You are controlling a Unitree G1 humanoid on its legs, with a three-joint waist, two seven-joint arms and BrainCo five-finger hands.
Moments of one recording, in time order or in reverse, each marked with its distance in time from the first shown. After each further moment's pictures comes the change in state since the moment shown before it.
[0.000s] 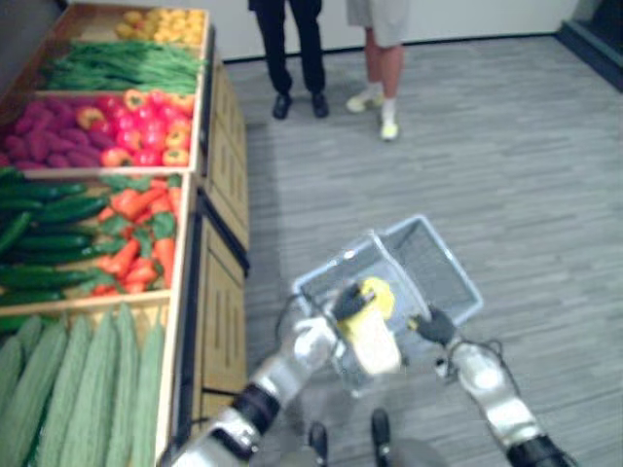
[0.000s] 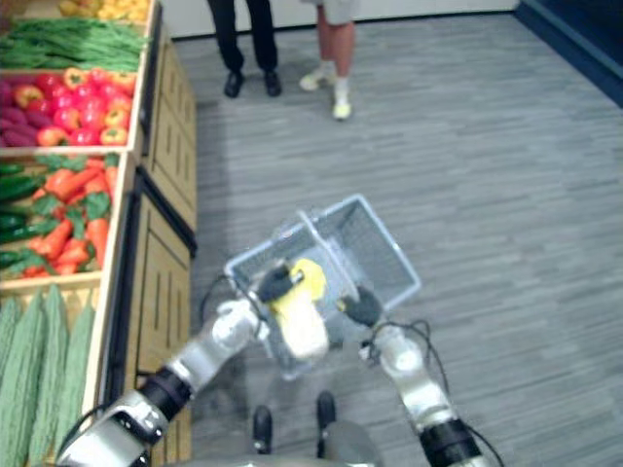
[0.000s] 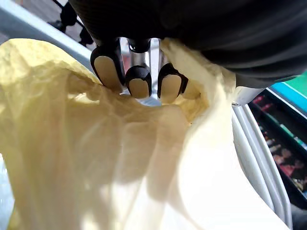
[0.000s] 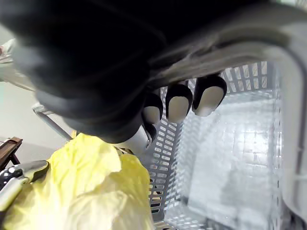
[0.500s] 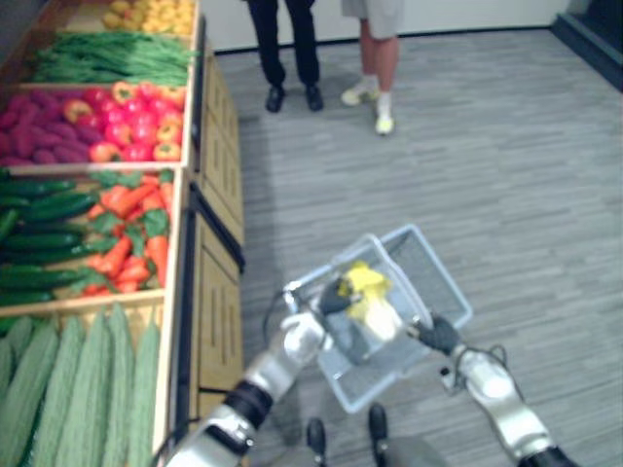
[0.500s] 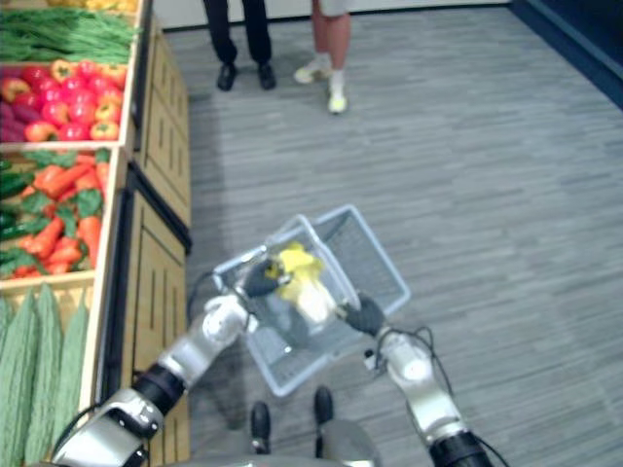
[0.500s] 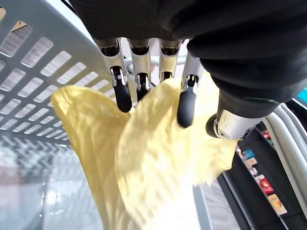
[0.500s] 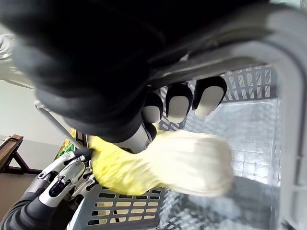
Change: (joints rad) left arm 0.000 0.011 0.051 0.038 0.001 0.018 0.008; right arm 0.061 -0.015 -0.006 -0.062 0.051 -0.012 0.054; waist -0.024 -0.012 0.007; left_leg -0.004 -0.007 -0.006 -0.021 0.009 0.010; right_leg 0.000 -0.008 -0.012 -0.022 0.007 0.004
